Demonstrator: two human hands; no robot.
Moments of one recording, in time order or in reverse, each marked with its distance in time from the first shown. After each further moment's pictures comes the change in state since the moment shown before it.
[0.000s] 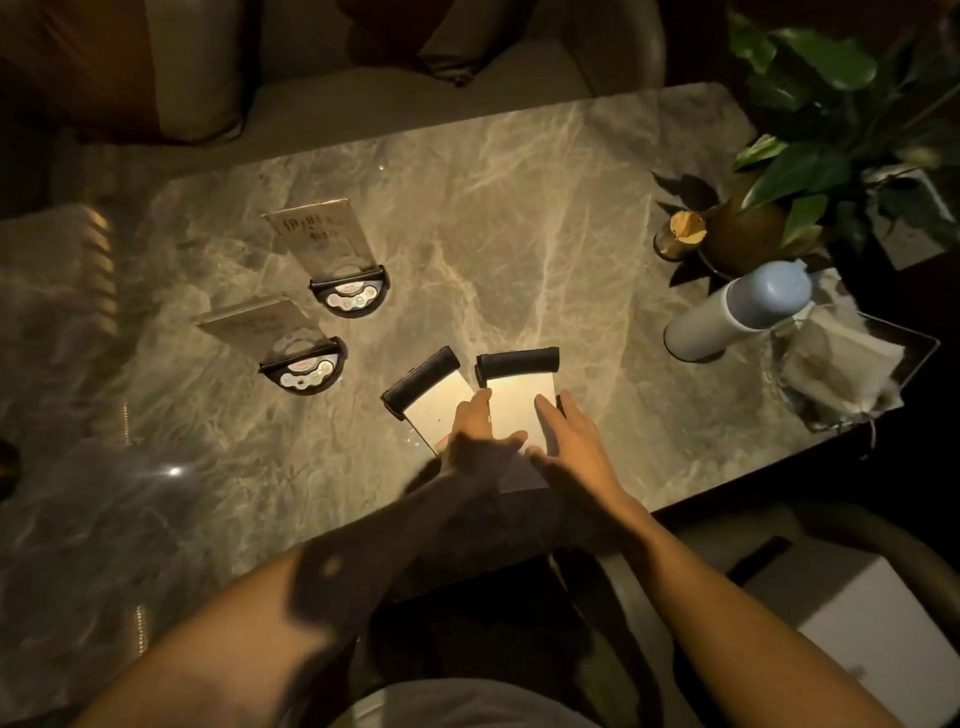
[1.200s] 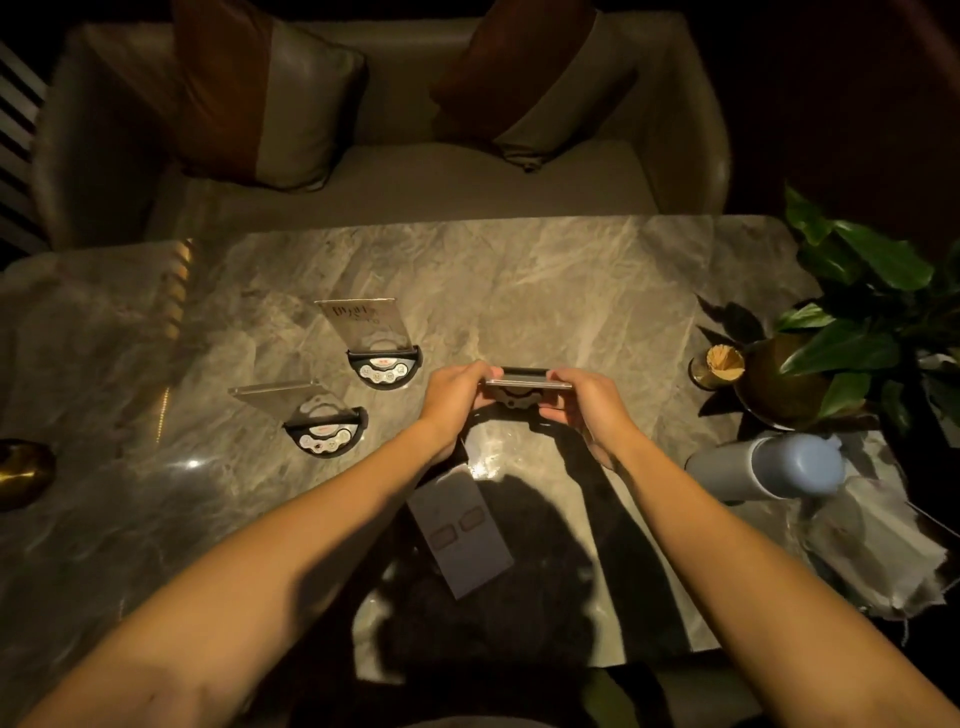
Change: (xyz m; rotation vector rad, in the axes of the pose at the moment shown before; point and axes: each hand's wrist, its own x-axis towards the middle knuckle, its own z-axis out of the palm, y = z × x) left_hand 0.096 0.117 -0.105 -0.880 0.121 -0.022; right_hand 0.142 -0.084 -0.138 1.037 -0.028 0.150
